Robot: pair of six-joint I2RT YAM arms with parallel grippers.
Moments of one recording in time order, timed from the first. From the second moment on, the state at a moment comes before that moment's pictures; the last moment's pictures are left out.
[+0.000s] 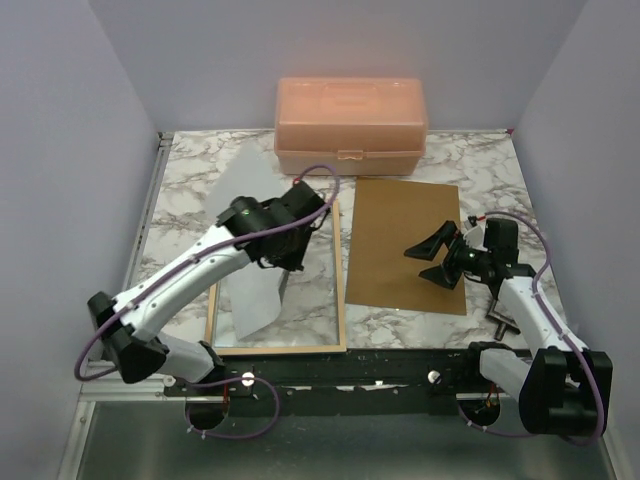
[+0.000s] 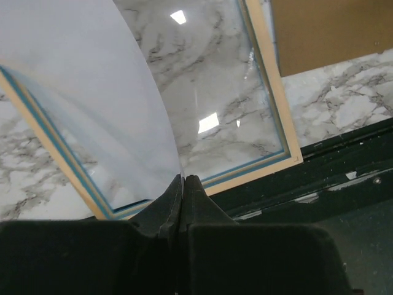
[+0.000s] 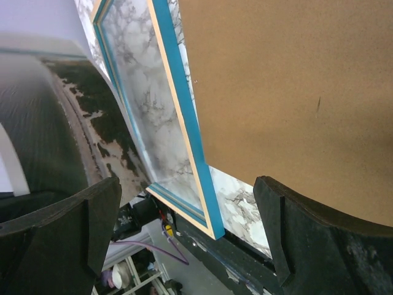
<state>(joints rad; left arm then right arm) -0.84 1.31 1.51 -1.28 -0.21 -0.45 -0.07 1.05 0.55 -0.32 -0.75 0.74</state>
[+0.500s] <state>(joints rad) -1.12 1.86 1.72 -1.14 -0.12 -0.51 -0.07 1.10 0.51 -0.27 -0.77 0.75</state>
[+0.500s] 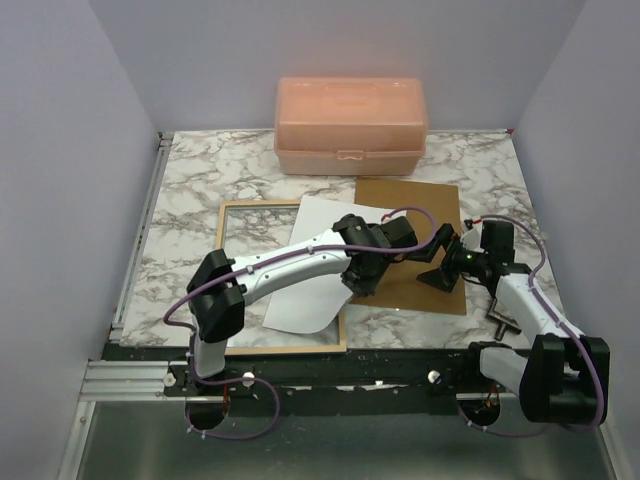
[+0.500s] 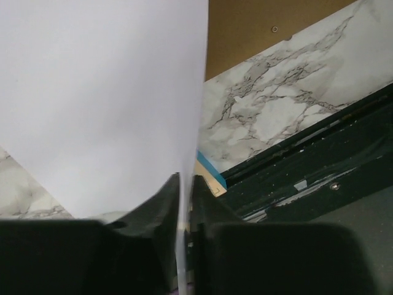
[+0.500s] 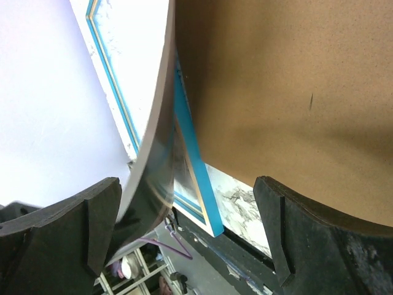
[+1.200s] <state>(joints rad) -0.91 1.50 1.12 -0.58 0.33 -0.64 -0.04 1.20 0.36 -0.08 -0.81 0.82</state>
